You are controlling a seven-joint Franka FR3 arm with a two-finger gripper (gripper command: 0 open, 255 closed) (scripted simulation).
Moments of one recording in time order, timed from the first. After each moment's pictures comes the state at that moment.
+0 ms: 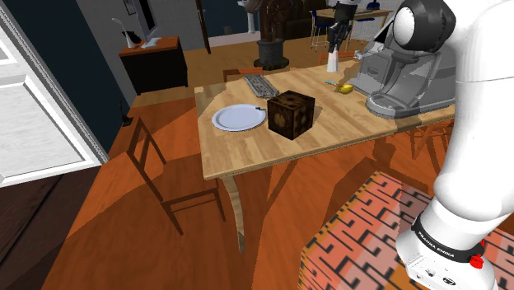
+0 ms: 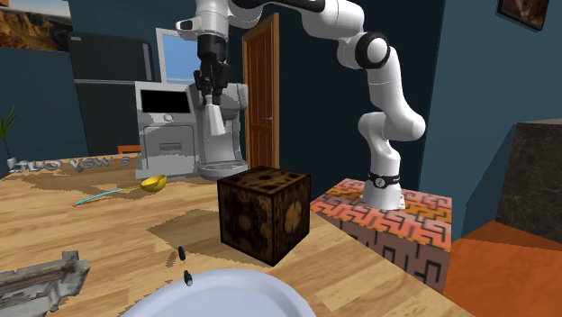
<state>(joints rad) -0.24 0.42 -0.48 -1.17 0.34 1.61 -0.66</state>
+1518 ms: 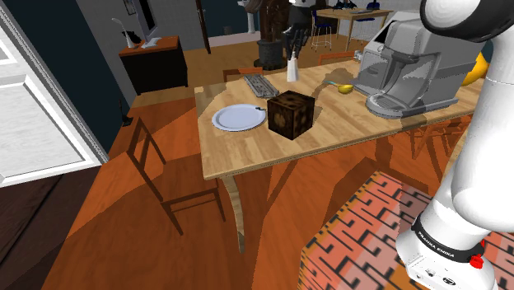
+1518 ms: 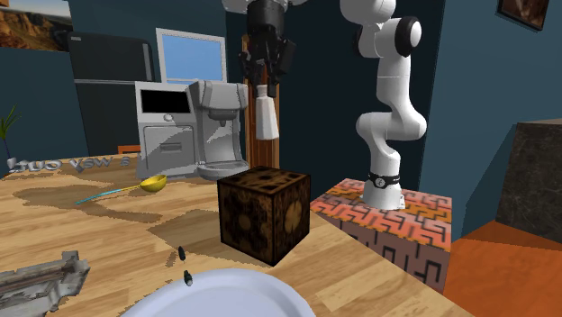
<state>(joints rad) 0.10 0.19 -0.37 -1.43 0.18 1.73 -0.26</state>
